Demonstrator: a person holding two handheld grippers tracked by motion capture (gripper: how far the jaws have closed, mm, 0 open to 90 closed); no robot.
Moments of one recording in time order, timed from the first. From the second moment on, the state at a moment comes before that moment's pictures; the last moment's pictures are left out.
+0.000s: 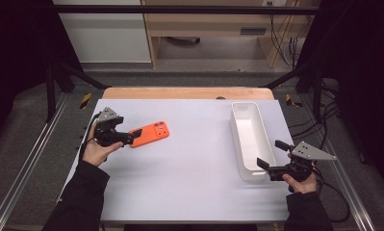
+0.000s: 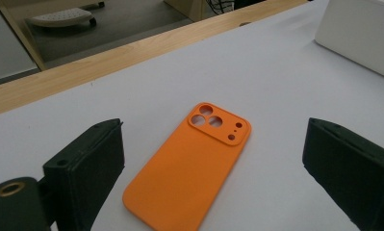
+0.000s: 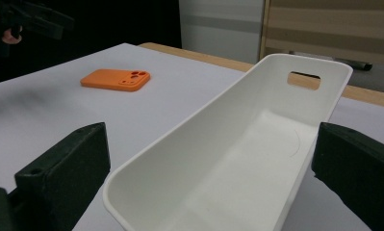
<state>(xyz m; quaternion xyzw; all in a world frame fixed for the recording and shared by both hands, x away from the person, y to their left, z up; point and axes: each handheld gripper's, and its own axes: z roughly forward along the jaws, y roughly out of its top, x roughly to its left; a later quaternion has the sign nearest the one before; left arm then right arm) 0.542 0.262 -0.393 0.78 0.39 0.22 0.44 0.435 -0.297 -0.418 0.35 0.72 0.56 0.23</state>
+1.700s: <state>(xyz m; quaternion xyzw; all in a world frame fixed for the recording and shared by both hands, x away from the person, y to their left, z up) 0.605 0.268 -0.440 0.78 0.45 0.23 0.35 0.436 -0.296 -0.419 0.35 0.72 0.56 0.23</state>
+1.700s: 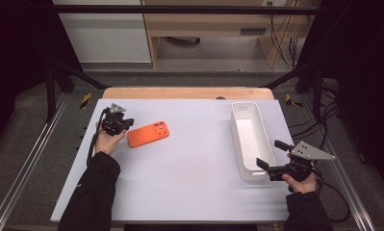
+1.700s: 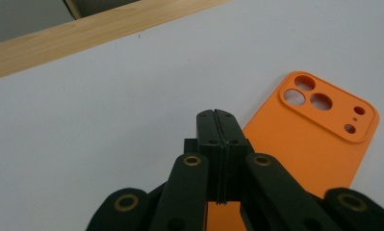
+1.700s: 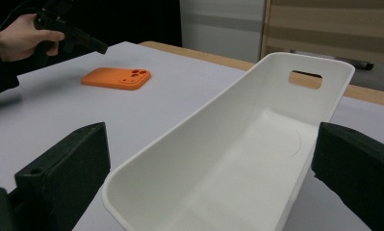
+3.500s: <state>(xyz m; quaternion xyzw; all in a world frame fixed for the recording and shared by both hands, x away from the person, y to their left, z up) 0.614 0.271 -0.465 0.79 0.49 0.20 0.31 0.435 -0.298 -0.418 0.35 0.72 0.56 0.23</state>
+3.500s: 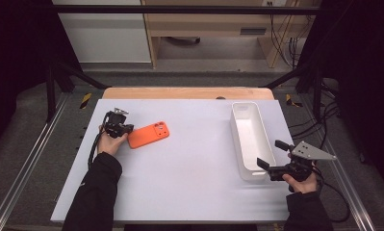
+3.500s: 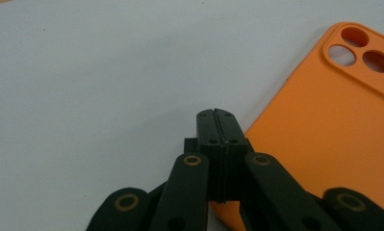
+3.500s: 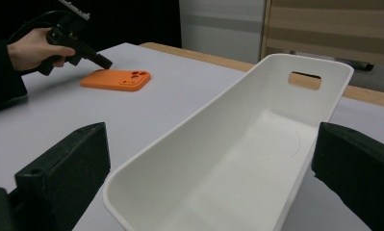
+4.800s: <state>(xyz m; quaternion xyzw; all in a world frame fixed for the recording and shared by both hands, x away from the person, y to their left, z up) 0.563 0.258 -0.466 0.82 0.45 0.18 0.32 0.435 -0.298 -0.417 0.35 0.72 0.56 0.23</state>
